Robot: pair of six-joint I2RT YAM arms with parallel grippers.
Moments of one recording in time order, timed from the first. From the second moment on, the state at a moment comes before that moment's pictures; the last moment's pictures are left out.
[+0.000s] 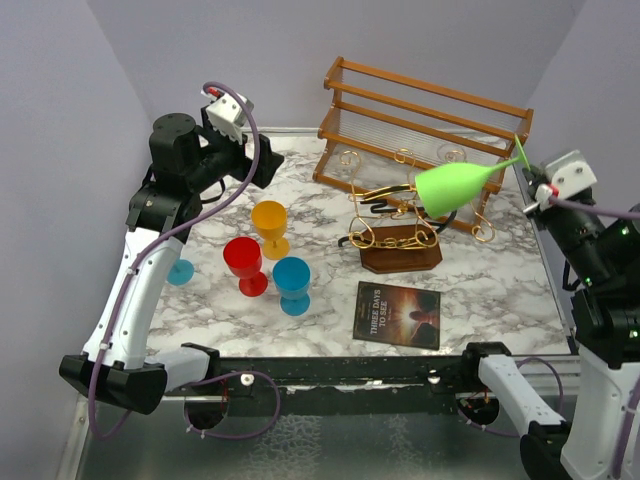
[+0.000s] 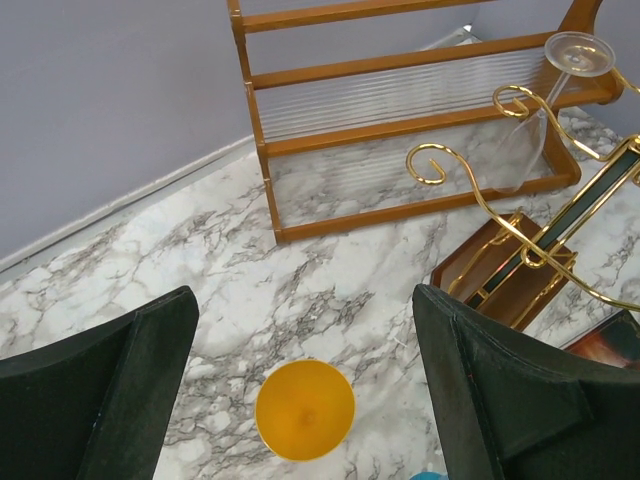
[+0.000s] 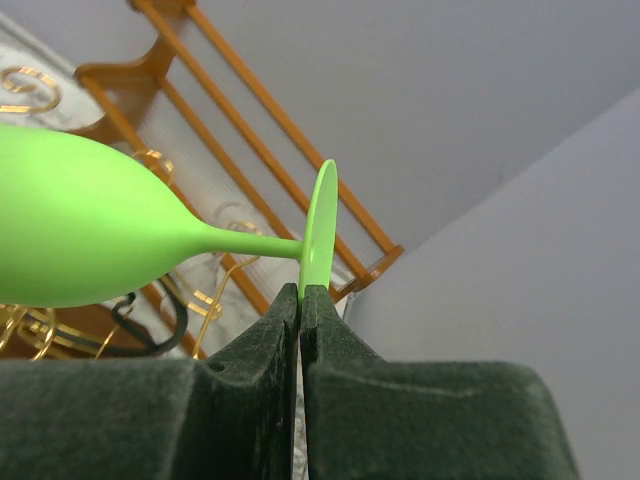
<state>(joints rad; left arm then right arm) -0.25 1.20 1.48 -0.46 0.39 0.05 0.01 0.82 1.57 -0.70 -0.26 -0.58</state>
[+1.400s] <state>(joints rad) -0.20 1.17 1.43 -0.41 0.39 0.10 0.05 0.92 1.41 -1.16 -0.33 -1.22</state>
